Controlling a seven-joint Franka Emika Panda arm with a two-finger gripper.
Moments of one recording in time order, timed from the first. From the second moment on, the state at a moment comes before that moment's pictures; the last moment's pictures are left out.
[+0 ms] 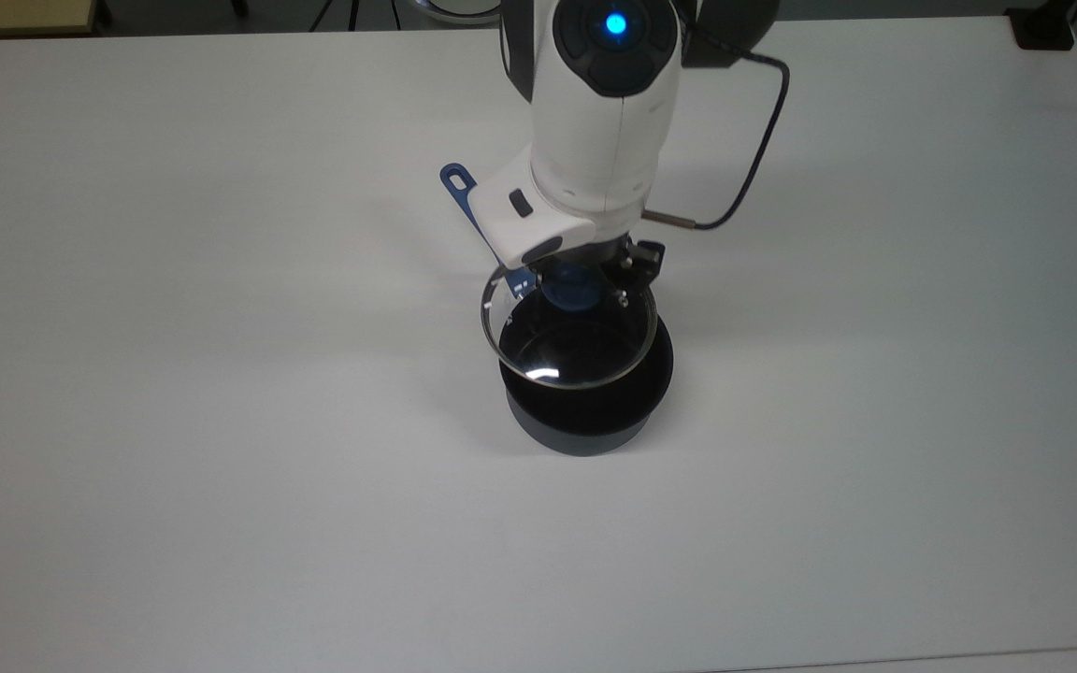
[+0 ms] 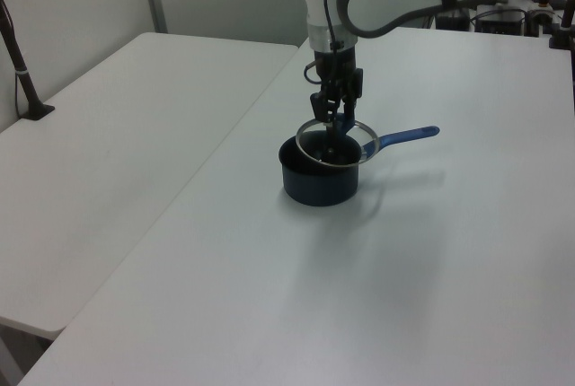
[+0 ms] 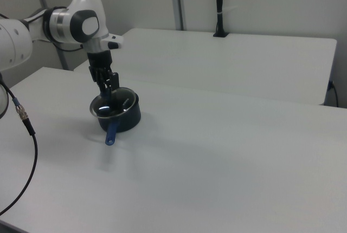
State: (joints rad) arm 0.41 0.58 -0.27 -1.23 0.14 1.73 0.40
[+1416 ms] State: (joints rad) arm 0.41 0.63 -0.27 -1.19 0.18 1.82 0.50
